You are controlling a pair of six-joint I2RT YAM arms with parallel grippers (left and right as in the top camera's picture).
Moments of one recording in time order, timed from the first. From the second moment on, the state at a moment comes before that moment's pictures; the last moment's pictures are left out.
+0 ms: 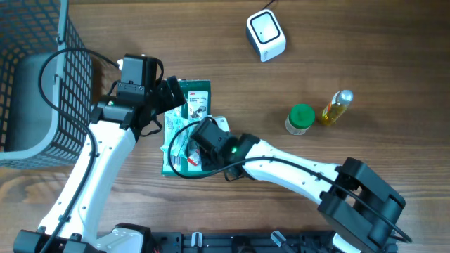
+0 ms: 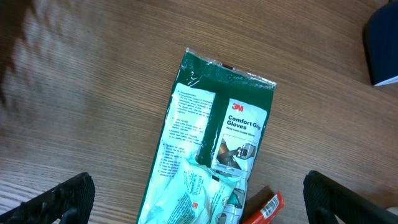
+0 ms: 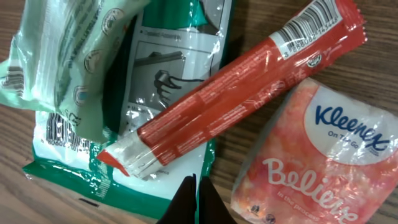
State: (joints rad) left arm -0.20 1.39 1.13 -0.75 -0.09 -0.52; right arm 0.96 1.79 1.08 -0.43 0.00 0.76
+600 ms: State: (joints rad) left arm -0.20 1.39 1.13 -0.75 -0.09 -0.52; right arm 0.96 1.79 1.06 -0.39 0.01 0.76
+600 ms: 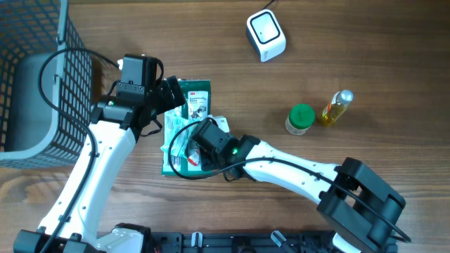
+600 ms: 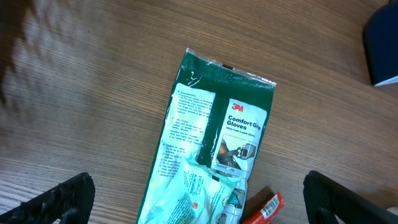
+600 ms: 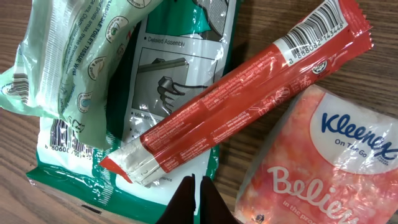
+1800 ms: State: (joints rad) left arm -0.20 1.39 1.13 -0.75 -0.09 -0.52; right arm 0.96 1.79 1.01 -0.48 0.05 0.76
